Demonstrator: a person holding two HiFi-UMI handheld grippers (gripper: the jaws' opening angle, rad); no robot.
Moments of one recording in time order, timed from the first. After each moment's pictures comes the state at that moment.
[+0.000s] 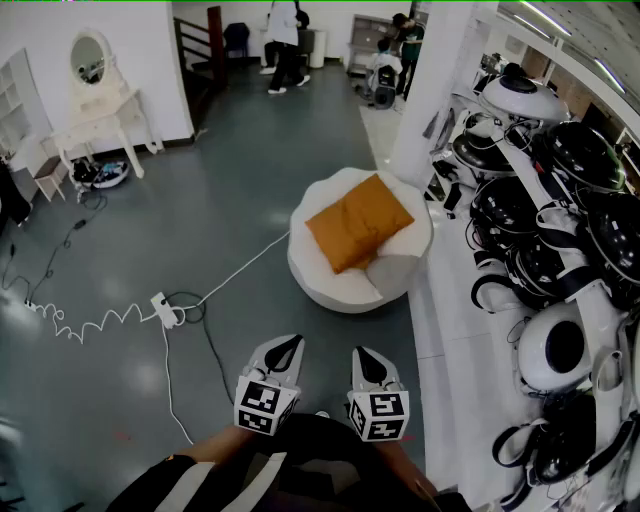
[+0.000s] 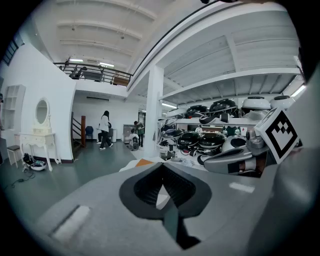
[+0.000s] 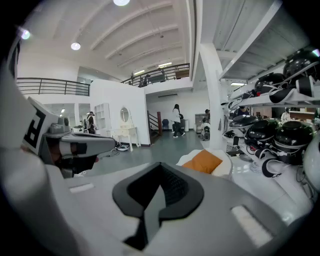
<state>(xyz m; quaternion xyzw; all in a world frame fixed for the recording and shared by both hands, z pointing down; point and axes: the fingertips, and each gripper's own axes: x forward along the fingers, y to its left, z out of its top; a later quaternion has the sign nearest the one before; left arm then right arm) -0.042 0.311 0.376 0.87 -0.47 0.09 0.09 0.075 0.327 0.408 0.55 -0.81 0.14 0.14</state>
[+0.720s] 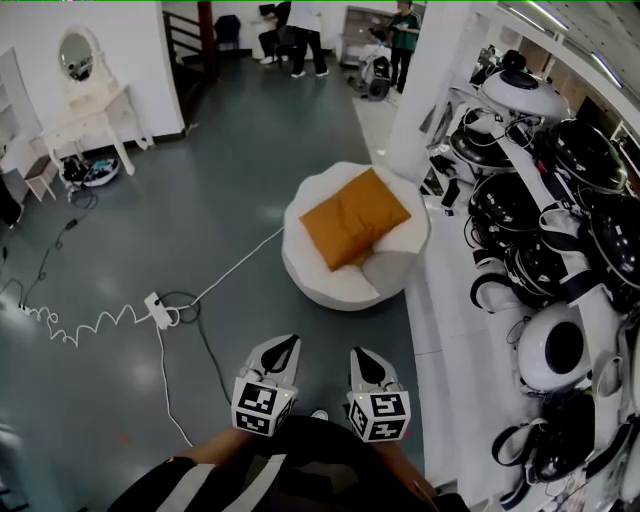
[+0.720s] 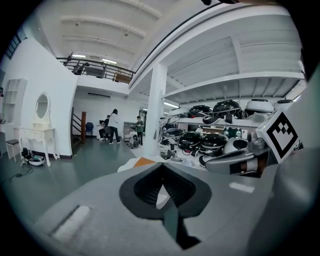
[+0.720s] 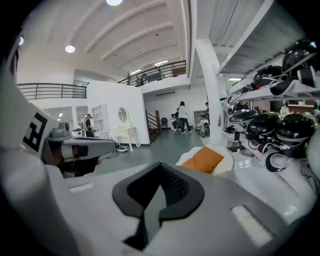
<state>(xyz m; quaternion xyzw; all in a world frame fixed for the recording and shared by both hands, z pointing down) -0.051 0.286 0.387 0.87 -0.47 0.09 0.12 0.069 0.307 0.418 0.55 -0.80 0.17 0.14</state>
